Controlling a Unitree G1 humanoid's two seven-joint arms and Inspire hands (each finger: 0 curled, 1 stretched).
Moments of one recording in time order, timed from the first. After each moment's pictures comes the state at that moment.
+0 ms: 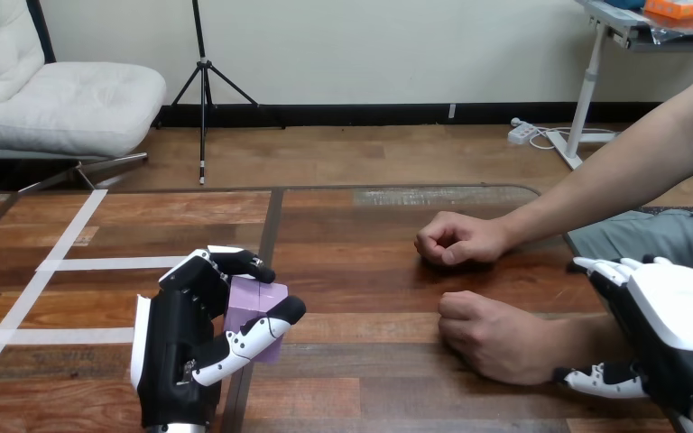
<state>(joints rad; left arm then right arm) -0.03 -0.02 0.05 0.71 -0.20 -1.01 -0.18 0.26 -0.56 -0.05 -0.26 -0.83 0.04 0.12</state>
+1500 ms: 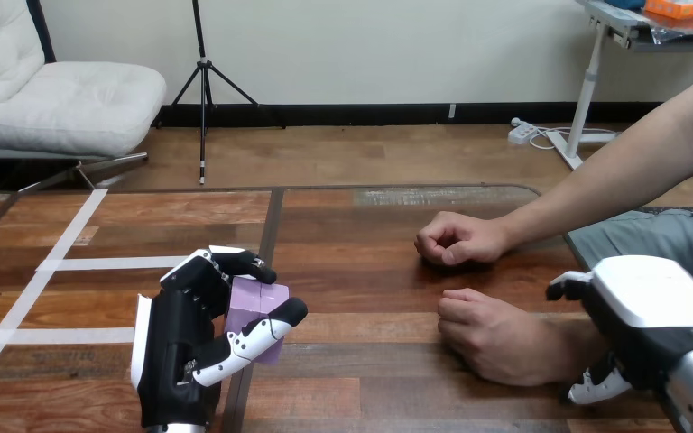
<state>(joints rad) -0.03 -0.02 0.06 0.71 -0.19 -1.01 -0.19 0.14 -0.58 0.03 -0.31 -0.99 0.13 0.40</state>
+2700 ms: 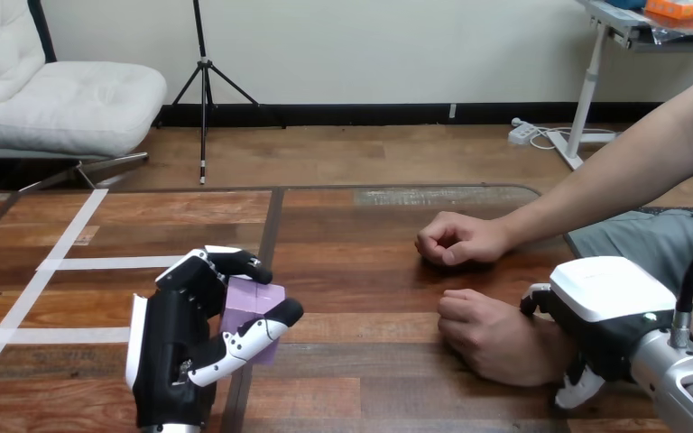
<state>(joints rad) -0.03 -0.01 0.07 0.71 -0.19 -1.01 -0.20 0.01 -0.62 0.15 -0.21 -1.05 0.12 0.51</state>
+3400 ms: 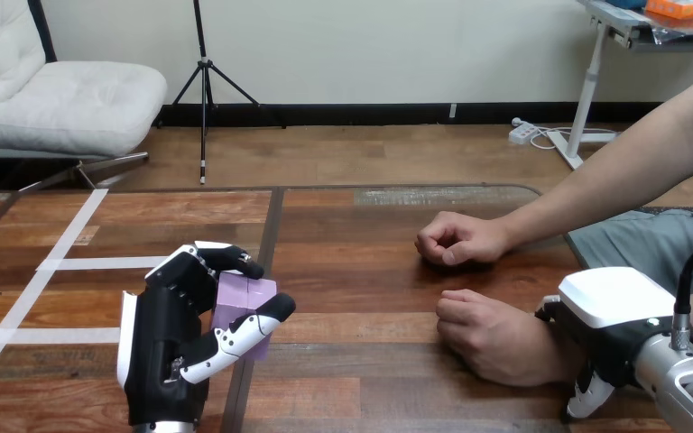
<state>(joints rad) -0.03 -0.01 0.09 0.69 -0.19 -1.01 -0.20 -0.01 -0.64 0.18 -0.15 -1.08 0.15 0.53</state>
